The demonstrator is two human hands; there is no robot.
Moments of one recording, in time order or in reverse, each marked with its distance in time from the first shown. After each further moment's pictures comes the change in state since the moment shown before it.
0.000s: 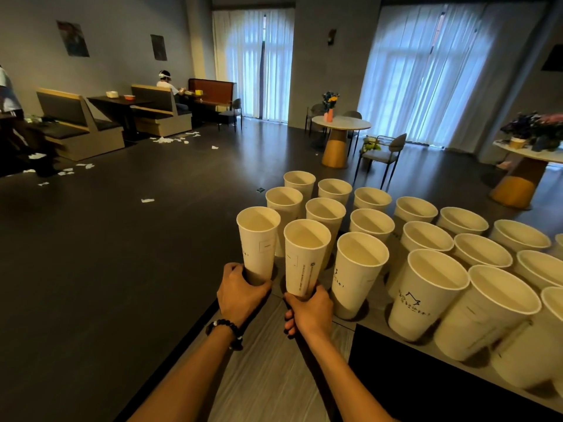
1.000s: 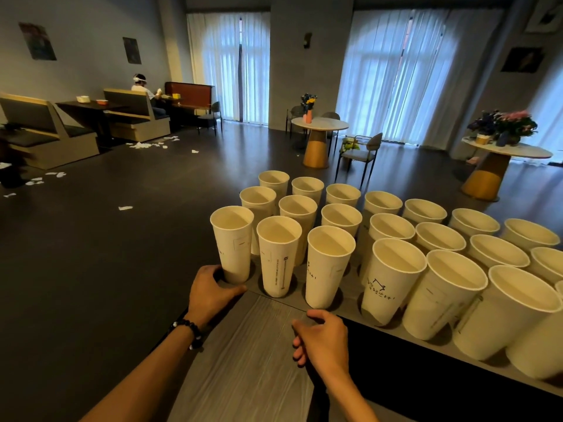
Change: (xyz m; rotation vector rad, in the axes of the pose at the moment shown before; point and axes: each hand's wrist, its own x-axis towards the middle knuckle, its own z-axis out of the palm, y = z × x) left_hand -0.002 -0.003 -0.021 -0.091 -0.157 0.049; right_hand -0.051 0.024 -0.069 -0.016 0.019 0.081
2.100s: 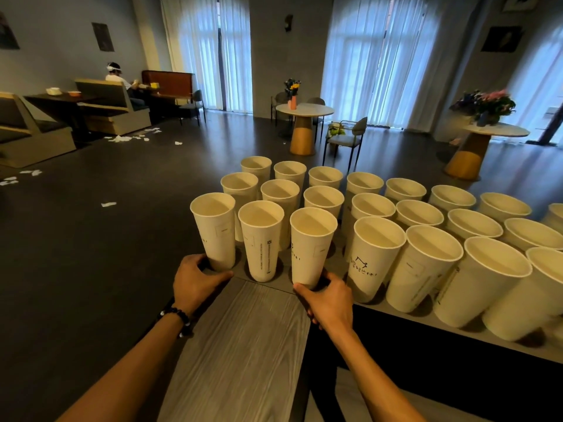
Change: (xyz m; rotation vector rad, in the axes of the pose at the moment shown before) left_hand -0.002 -0.004 0.001 0.040 0.010 -0.041; right_hand 0.043 -0.001 -0.032 -0.245 0.167 -0.121
